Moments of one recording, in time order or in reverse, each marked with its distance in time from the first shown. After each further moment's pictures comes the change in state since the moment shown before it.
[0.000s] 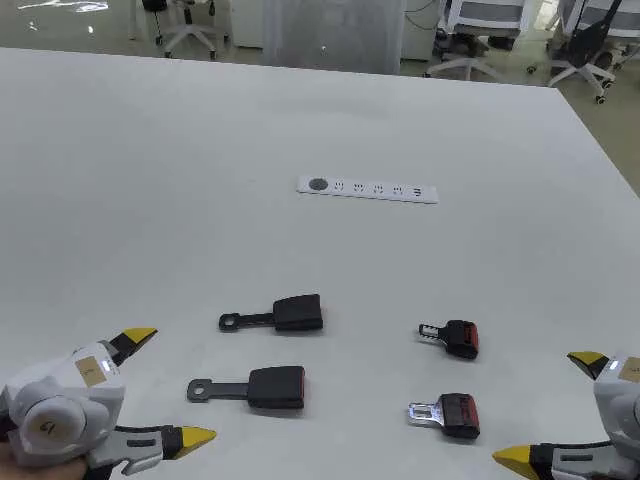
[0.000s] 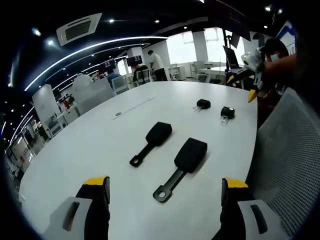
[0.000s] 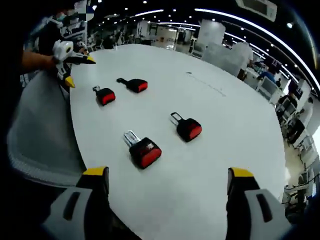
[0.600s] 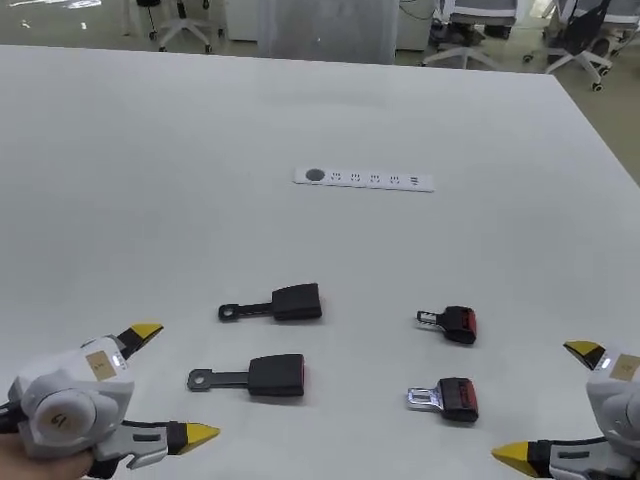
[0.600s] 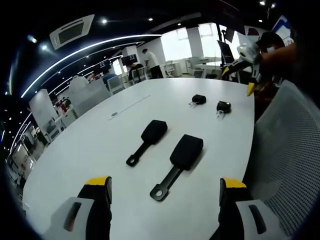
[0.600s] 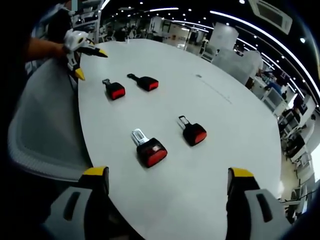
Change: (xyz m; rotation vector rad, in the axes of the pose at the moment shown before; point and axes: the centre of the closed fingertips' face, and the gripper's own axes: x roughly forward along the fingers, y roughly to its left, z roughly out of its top) left arm 0.002 0.001 -0.003 0.005 0.015 -0.002; right arm -0.005 0.004 -0.005 -0.004 -0.009 -0.012
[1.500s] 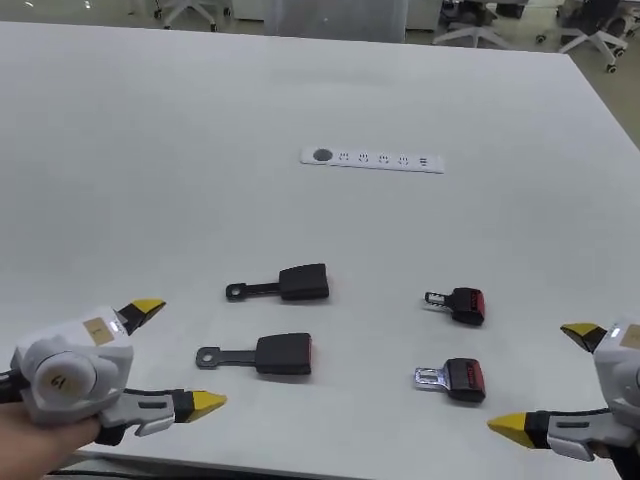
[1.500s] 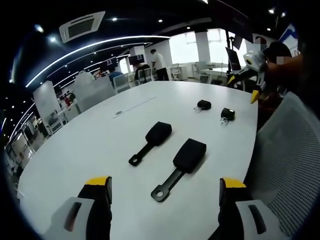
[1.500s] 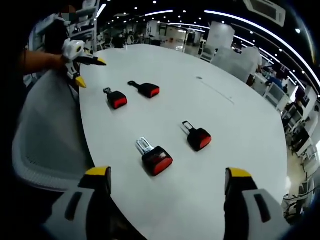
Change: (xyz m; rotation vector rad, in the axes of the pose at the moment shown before) left arm -0.004 0.004 0.004 -0.088 -0.024 0.000; right arm 0.002 0.005 0.012 0.049 -0.026 0.039
